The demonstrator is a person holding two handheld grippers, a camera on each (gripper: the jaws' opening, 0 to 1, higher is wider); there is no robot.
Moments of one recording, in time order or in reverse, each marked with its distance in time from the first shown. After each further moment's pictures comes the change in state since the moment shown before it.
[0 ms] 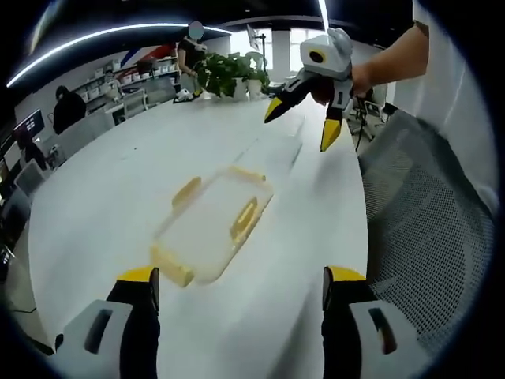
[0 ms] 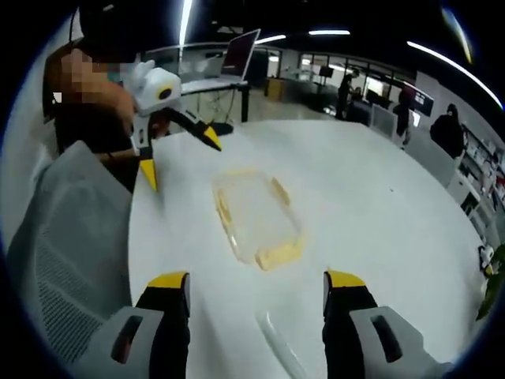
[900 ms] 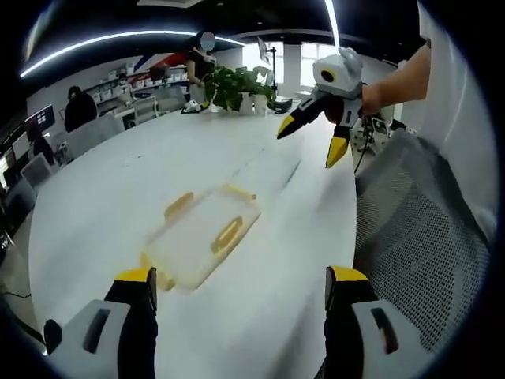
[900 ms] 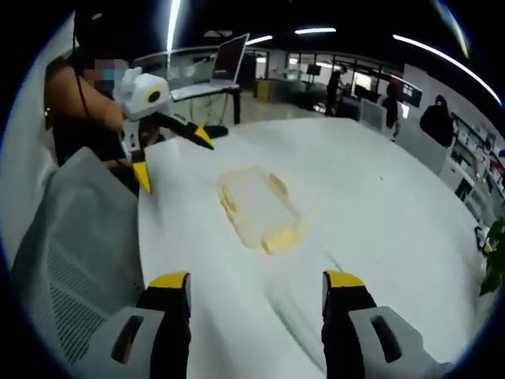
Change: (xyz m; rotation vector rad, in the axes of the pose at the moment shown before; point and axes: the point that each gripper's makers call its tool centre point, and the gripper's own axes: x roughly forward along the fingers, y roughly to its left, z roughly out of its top) left arm -0.004 -0.024 0.013 -0.066 -0.070 0.034; right arm -0.023 0.011 -0.011 0.065 -0.017 -0.039
